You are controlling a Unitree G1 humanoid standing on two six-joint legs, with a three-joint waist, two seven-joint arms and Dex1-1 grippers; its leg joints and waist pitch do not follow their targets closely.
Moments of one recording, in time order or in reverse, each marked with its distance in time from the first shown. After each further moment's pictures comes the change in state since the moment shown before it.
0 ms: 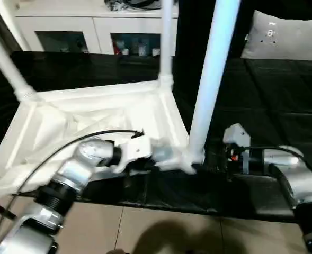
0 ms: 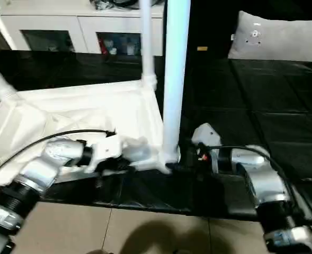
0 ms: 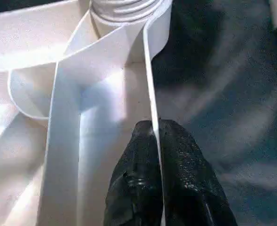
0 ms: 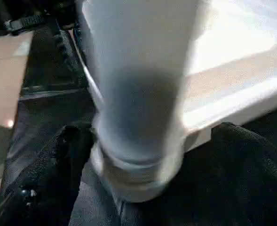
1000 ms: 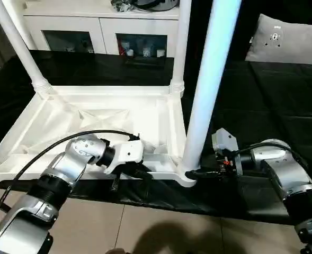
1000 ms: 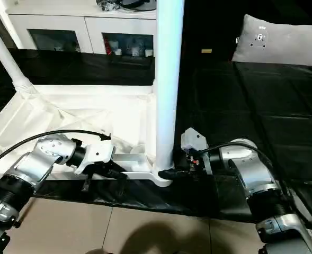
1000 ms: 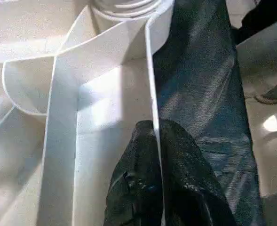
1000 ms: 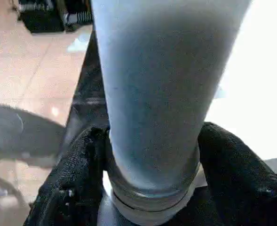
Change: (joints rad) left arm -0.011 0.018 -0.004 0.035 -0.023 -0.019 -0.103; right arm -0.023 0.054 0.071 0.055 0.029 -0.015 0.104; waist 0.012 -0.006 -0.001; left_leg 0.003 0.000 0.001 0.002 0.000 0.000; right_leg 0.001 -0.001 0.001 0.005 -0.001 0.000
